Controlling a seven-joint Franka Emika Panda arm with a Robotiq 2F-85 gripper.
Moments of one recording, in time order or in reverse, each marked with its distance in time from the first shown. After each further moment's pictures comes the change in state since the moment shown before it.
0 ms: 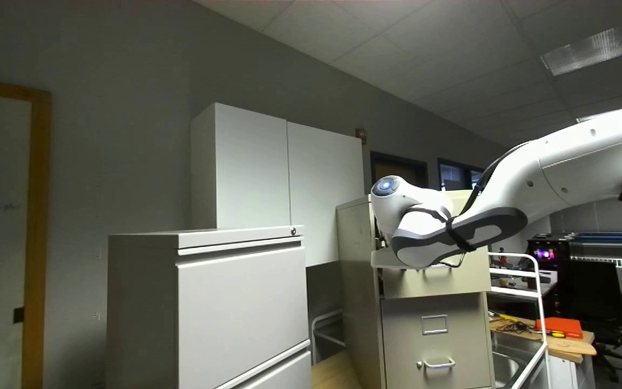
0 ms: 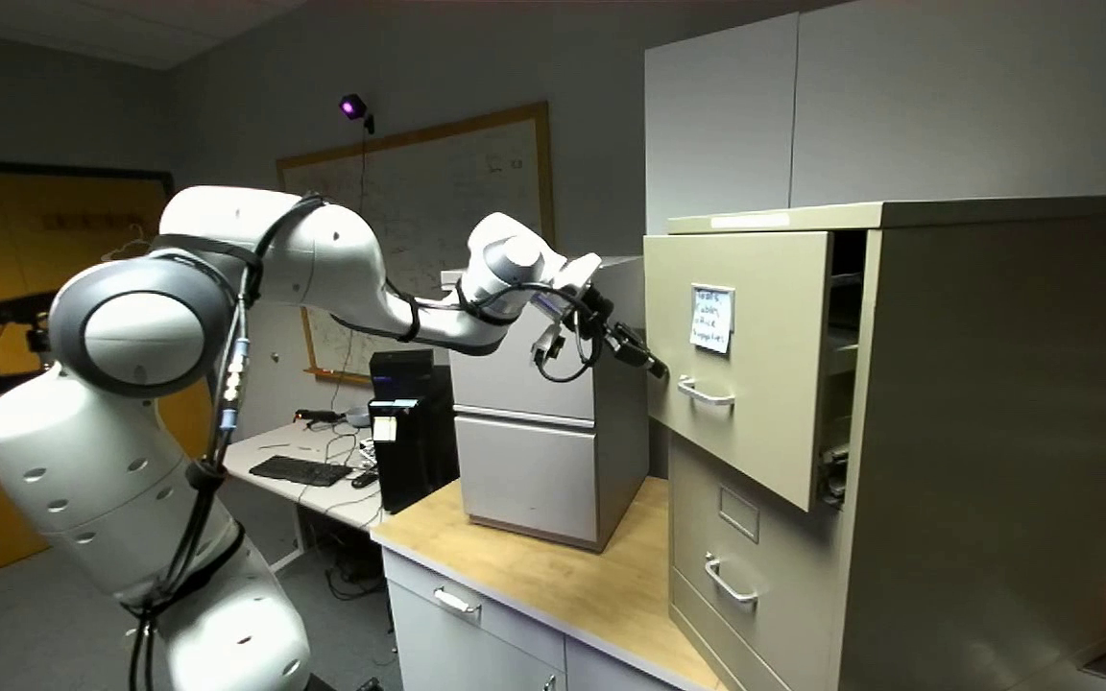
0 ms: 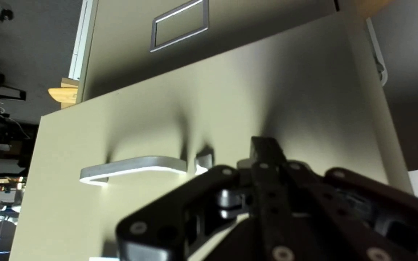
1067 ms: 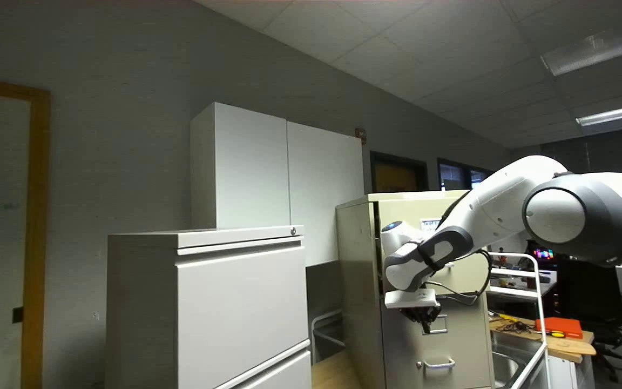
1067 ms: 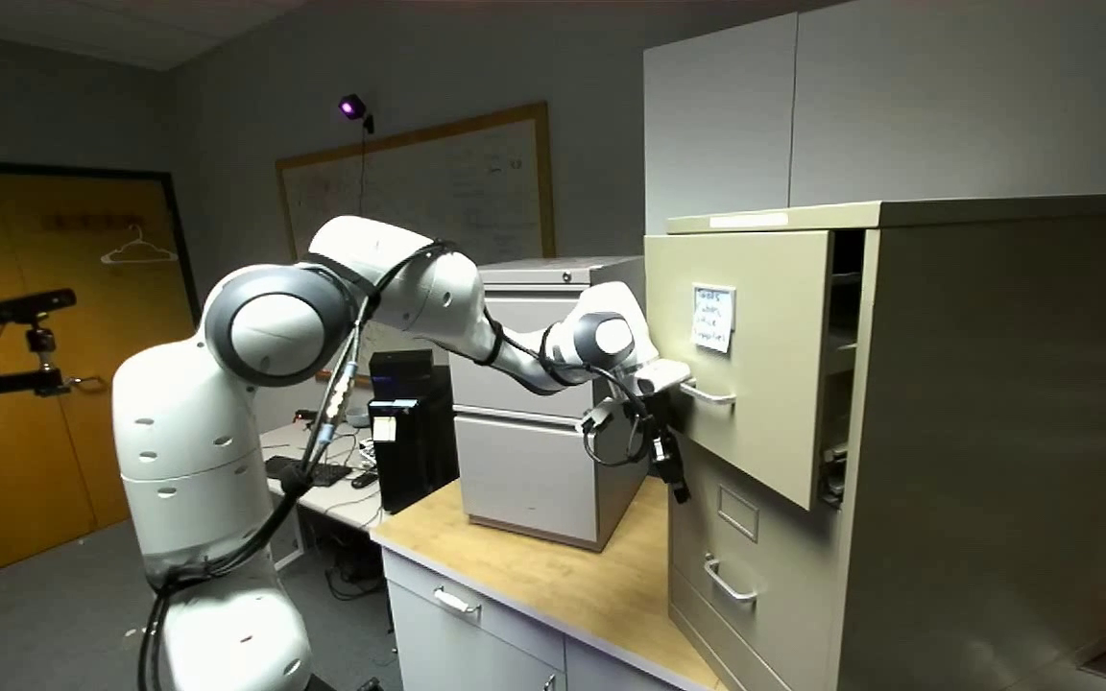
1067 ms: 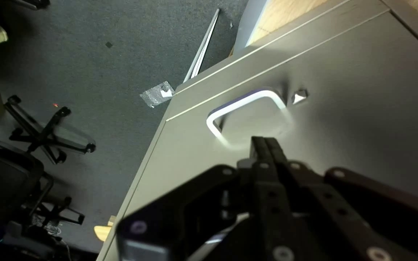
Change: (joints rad) arm -0.005 0.309 -0.158 0.082 0.386 -0.129 -0.250
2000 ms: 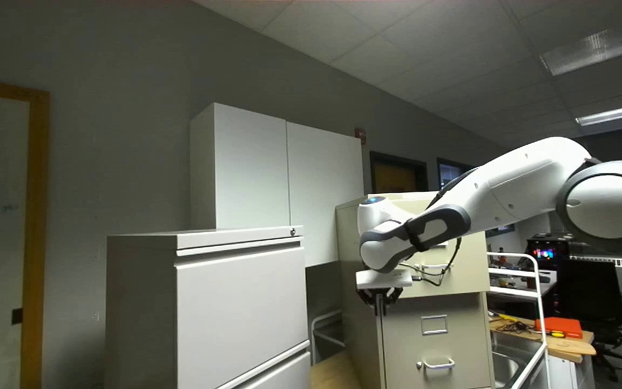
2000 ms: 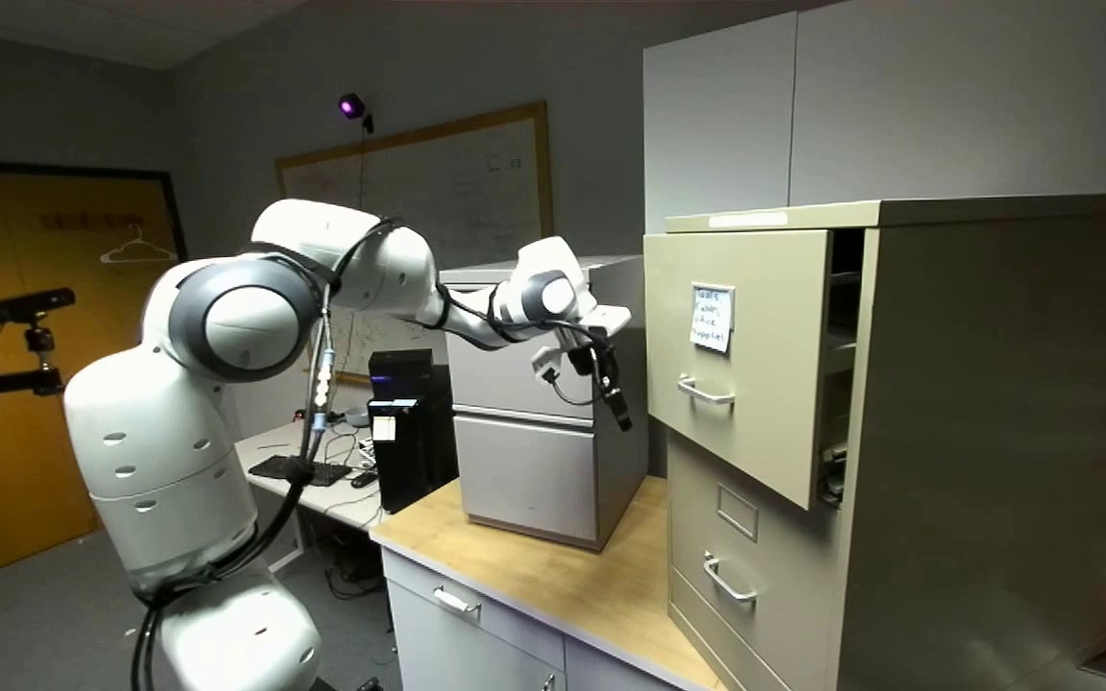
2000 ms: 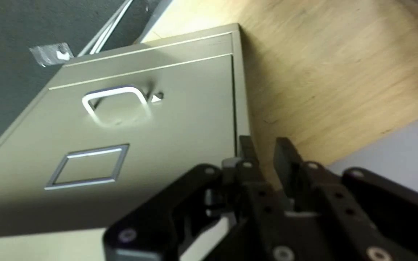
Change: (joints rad) arm 0.121 -0.121 0.092 0.008 0.121 0.056 -0.235
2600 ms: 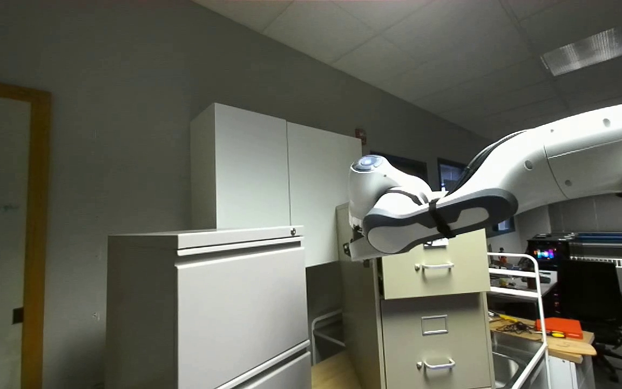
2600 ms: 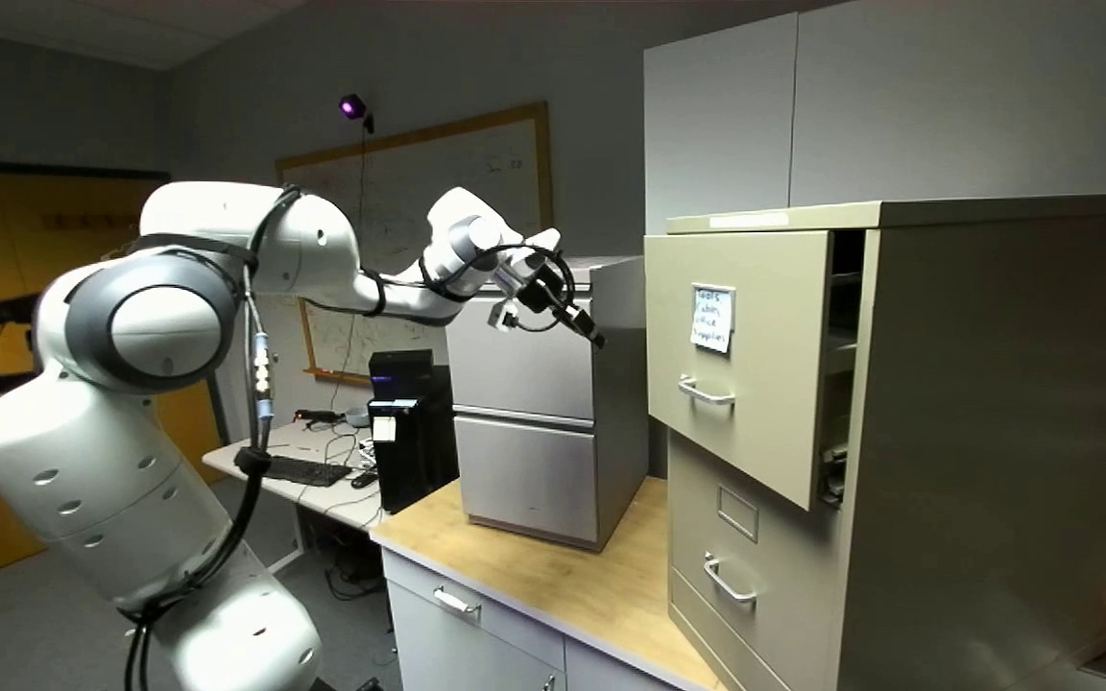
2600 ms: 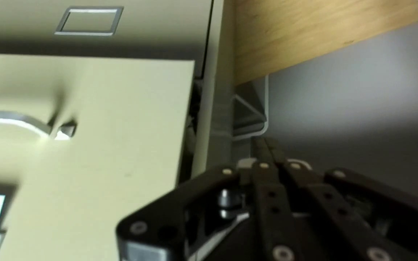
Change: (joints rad) arm -0.010 -0.207 0.146 -0.028 -0.320 0.059 0.080
